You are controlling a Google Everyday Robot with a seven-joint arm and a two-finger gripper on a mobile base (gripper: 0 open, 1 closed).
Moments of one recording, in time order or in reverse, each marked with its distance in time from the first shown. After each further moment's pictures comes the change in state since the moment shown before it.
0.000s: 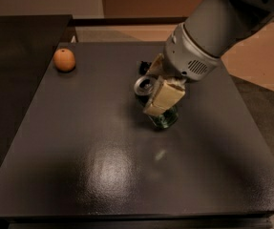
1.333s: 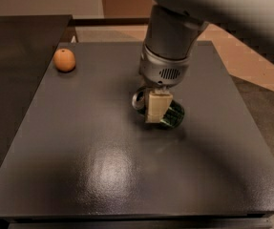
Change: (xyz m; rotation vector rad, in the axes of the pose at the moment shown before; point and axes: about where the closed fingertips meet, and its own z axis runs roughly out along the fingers) arm 0.019 -0.003 0.031 -0.055 0.372 -0.090
